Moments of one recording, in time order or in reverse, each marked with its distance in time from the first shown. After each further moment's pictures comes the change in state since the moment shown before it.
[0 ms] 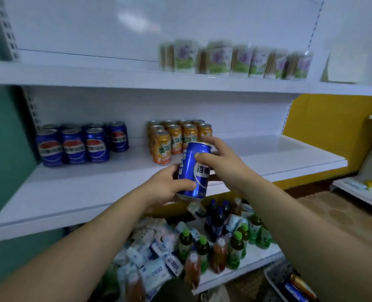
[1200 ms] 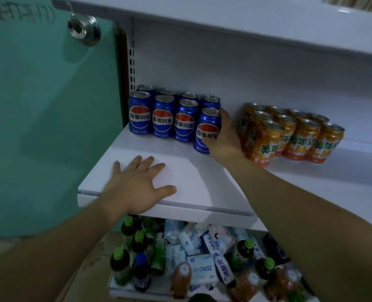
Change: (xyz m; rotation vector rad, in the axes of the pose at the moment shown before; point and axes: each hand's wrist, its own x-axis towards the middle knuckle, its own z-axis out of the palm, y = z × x) left_hand -0.058 -0.100 -0.222 1.282 0.412 -0.462; right_hand 0.200 0.049 0.236 -0.506 -0.034 -0.198
